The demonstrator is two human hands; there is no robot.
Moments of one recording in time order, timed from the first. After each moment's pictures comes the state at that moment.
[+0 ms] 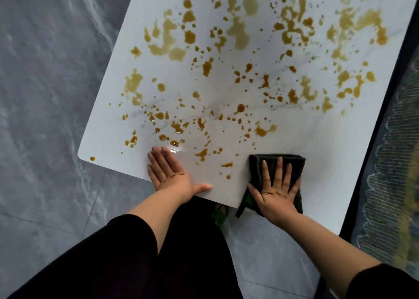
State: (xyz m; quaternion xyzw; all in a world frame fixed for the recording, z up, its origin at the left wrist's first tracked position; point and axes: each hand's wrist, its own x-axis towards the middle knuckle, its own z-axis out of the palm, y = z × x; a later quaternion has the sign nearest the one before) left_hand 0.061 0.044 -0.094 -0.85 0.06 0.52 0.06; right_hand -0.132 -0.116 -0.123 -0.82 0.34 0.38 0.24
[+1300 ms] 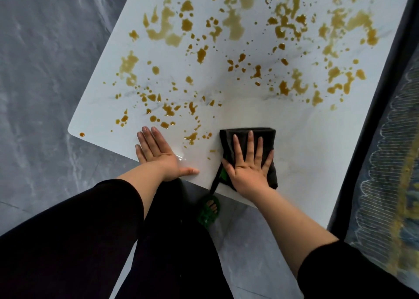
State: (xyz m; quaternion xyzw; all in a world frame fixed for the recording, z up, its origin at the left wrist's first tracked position) left_hand 0.092 0.036 -0.079 -0.85 0.11 0.52 0.06; right_hand -0.071 -0.109 -0.130 -0.88 0.31 0.29 0.22
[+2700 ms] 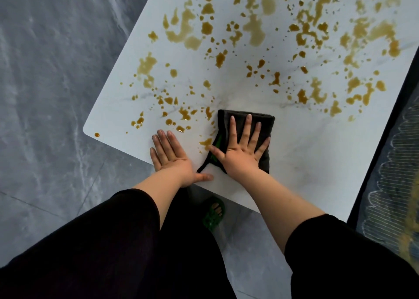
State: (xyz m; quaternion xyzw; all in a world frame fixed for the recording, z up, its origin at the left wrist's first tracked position) left_hand 0.097 0.040 -0.096 -0.85 0.09 0.52 0.06; right_hand 0.015 -0.092 -0.131 -0.87 0.34 0.29 0.20
